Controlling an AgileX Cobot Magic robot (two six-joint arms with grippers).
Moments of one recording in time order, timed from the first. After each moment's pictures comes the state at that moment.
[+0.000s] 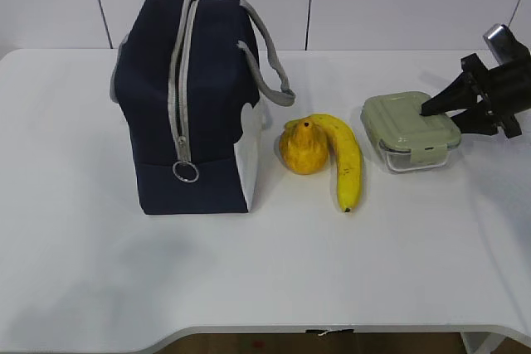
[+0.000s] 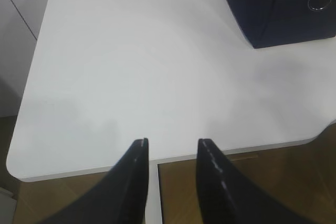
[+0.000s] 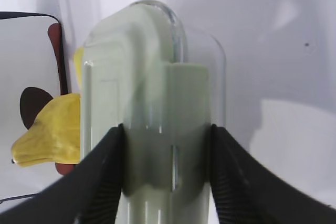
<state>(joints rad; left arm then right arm) -0.01 0.03 -0.52 -0.10 1.11 0.12 -0.32 2.26 -1.68 0.99 1.18 -0.61</state>
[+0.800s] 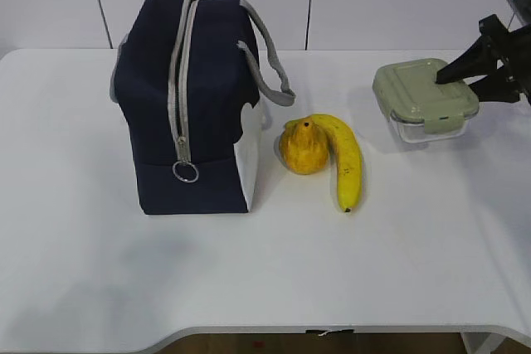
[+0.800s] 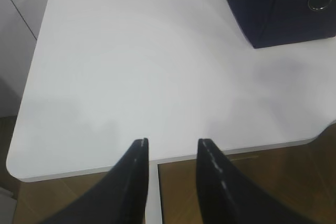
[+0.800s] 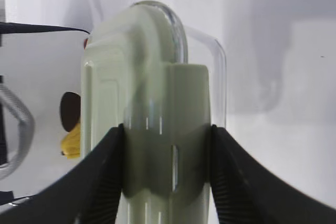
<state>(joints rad) -0.01 0.03 -0.52 -0.10 1.11 0.12 -0.31 2.12 -1.68 0.94 1.18 -0.53</state>
